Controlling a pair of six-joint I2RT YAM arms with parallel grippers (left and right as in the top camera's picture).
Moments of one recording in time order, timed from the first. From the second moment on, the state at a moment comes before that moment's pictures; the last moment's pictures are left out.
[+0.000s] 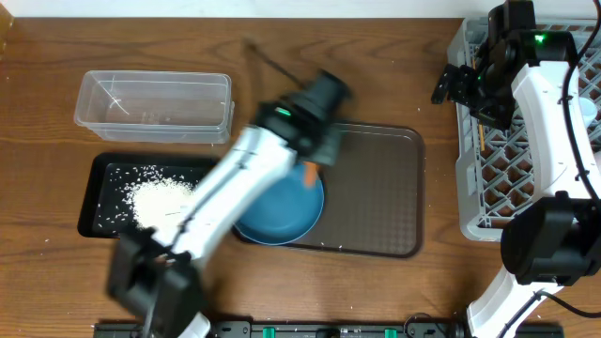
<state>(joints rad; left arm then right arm) -0.56 1.74 1.52 -0.98 -0.04 -0.41 -0.01 1.93 1.87 -1.29 -0.12 0.41</state>
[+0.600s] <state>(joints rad) 0.23 1.68 1.33 -1.15 -0.04 -0.67 -0.01 1.93 1.87 -1.29 -0.12 0.41</state>
